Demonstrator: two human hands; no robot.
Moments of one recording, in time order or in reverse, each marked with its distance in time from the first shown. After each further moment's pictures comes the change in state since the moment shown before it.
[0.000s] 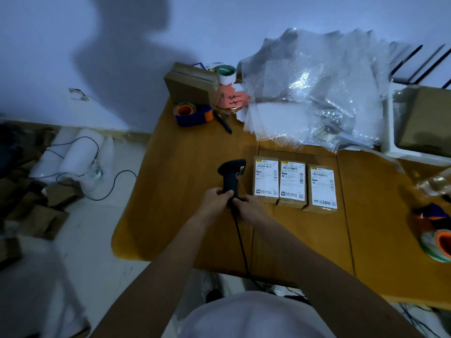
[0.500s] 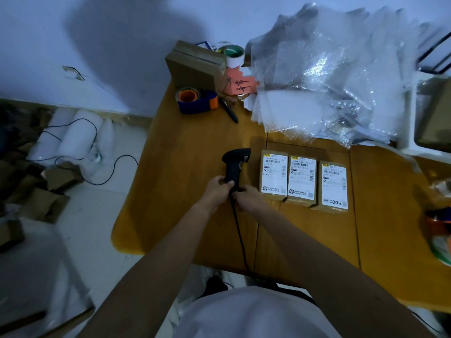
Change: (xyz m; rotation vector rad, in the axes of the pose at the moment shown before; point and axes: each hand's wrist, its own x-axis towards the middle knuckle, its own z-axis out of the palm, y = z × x) left_hand 0.053 -0.007 -0.008 -0.015 -0.035 -0.093; right_hand 0.041 -0.012 0.009 -0.132 -0.067 0.047
